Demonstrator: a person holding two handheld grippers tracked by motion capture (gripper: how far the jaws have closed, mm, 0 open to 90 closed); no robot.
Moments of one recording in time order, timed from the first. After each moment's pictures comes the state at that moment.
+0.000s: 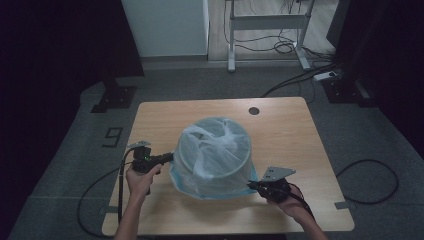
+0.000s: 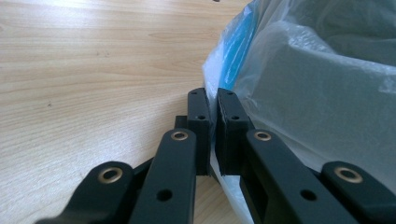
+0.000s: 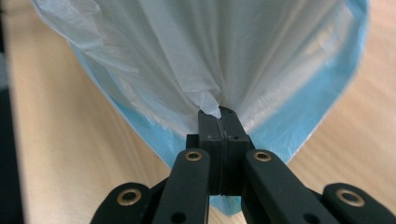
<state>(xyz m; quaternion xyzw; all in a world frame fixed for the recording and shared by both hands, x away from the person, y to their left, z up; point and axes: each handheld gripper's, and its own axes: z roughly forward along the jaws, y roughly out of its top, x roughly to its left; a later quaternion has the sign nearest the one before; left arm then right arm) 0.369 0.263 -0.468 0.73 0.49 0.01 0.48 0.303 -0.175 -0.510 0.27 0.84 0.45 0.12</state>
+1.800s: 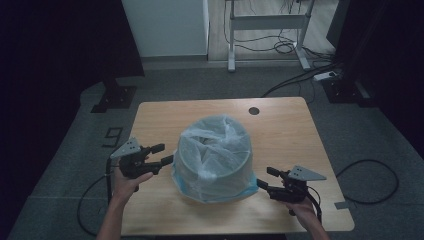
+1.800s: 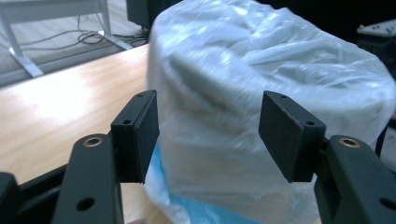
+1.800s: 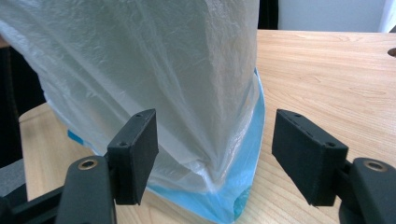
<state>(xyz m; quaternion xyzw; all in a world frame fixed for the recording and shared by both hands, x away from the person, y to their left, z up) 0.327 0.261 -0.398 0.79 0.29 0.13 0.53 0.291 -0.221 -0.507 0.35 0.72 0.59 0.13</state>
